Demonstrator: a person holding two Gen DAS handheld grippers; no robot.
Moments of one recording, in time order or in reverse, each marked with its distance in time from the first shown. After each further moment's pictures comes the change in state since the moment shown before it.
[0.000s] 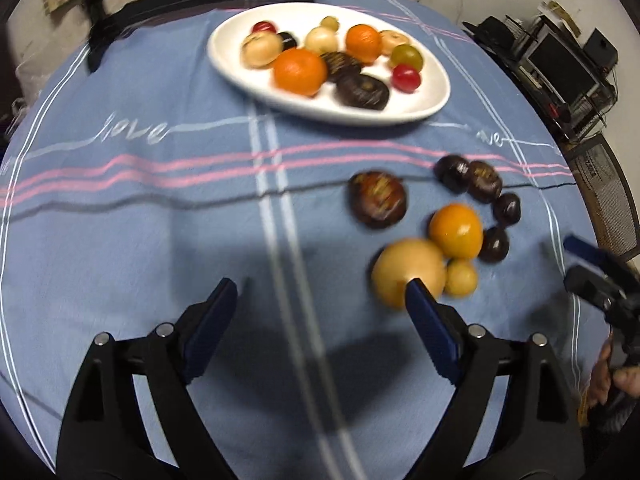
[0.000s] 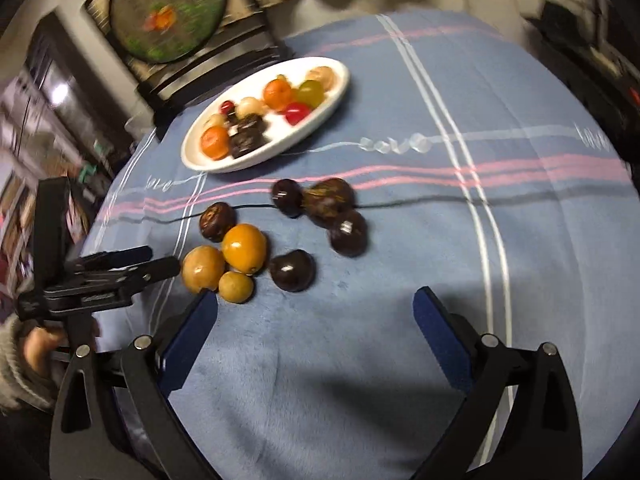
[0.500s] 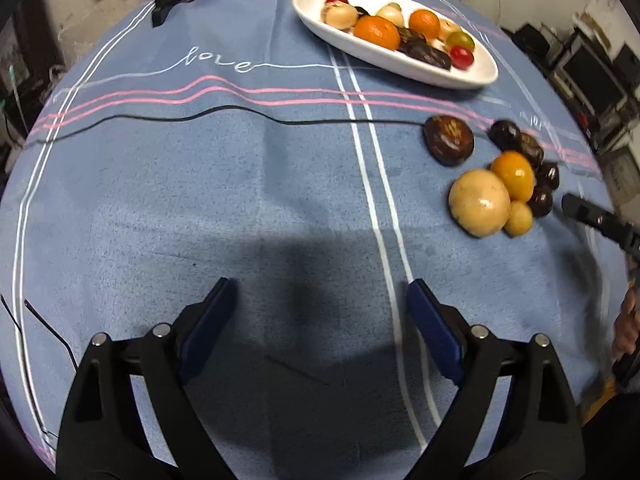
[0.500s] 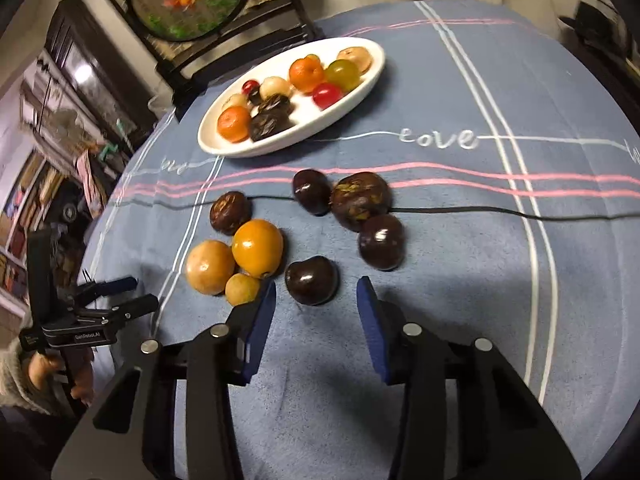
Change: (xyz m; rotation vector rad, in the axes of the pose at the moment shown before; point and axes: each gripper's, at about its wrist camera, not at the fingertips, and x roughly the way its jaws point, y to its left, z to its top) left arm -0.009 0.029 -0.050 -0.052 0.010 0.122; right arm 0.034 -0.001 0.008 -0.027 0.075 0.089
